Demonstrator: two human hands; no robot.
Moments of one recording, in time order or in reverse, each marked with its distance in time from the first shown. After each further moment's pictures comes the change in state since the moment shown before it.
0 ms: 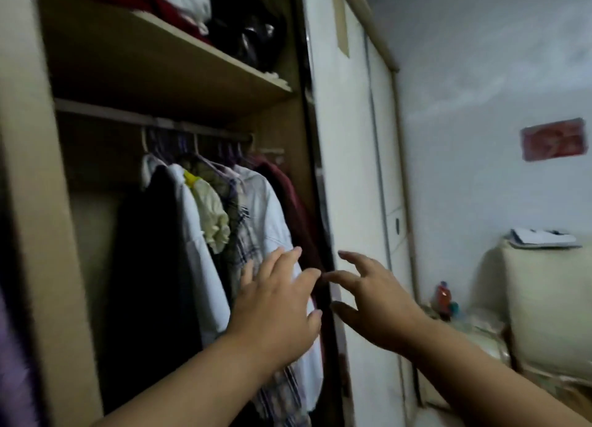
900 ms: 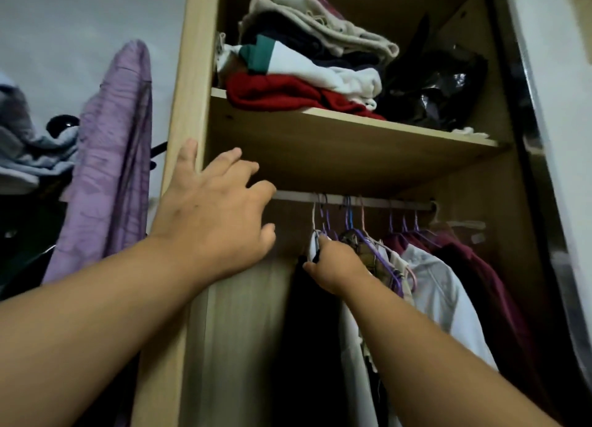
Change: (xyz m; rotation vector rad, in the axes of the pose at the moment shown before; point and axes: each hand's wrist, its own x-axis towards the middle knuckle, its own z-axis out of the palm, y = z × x) left_hand 0.077 -0.137 -0.188 1.031 0.228 -0.511; right_hand 0.329 -0.182 0.006 0.428 -0.001 -0.364
